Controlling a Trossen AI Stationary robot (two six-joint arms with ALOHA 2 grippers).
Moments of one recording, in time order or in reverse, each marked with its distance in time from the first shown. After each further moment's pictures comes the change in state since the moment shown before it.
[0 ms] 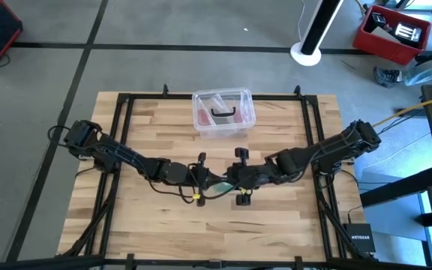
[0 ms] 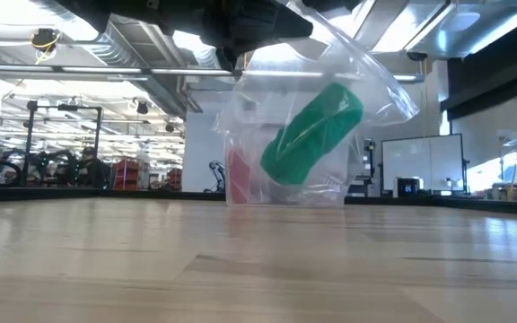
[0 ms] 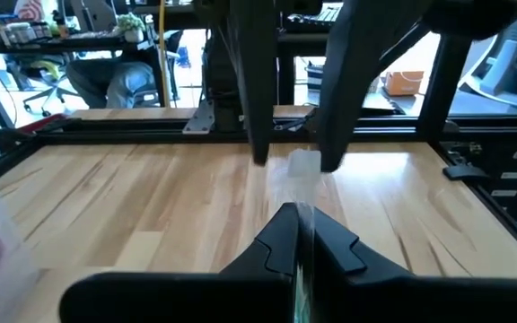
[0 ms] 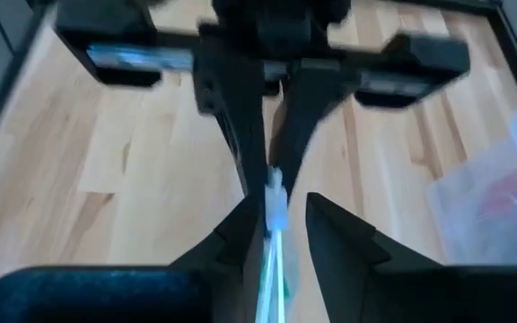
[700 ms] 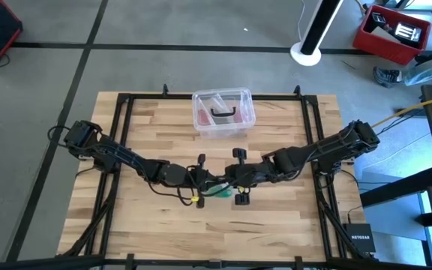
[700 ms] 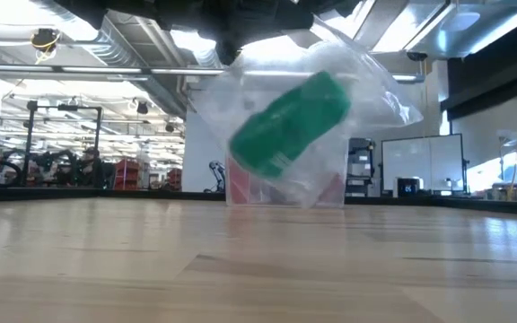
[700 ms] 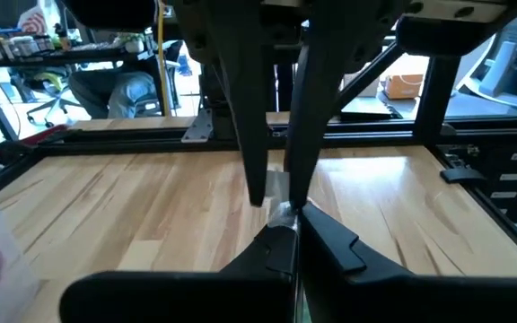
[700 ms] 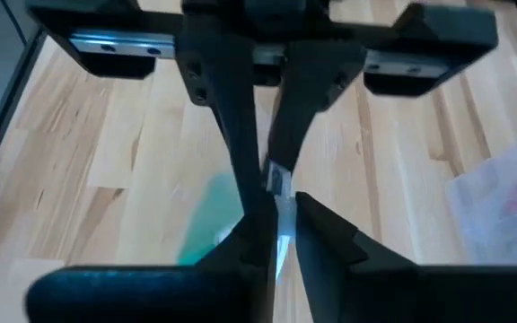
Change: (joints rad) left arm -0.019 0.000 0.000 0.028 -0.022 0.030; right arm -0.019 0.020 0.001 0.005 -0.071 0.000
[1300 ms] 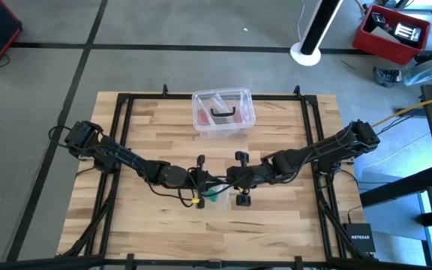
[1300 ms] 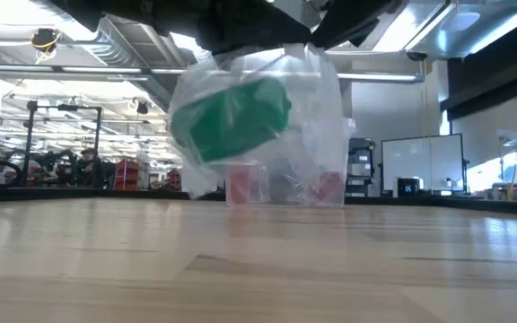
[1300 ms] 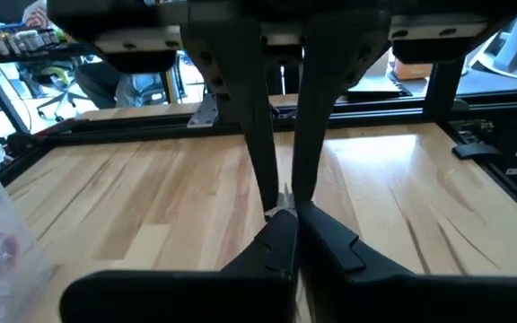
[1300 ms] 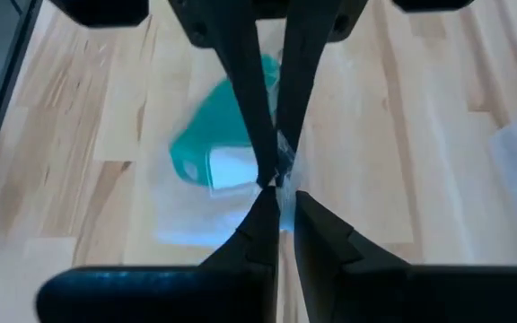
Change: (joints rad) left arm -0.003 0.003 -0.003 -0.019 -0.030 0.031; right arm 0.000 0.003 -0.105 0.032 -0.055 0.097
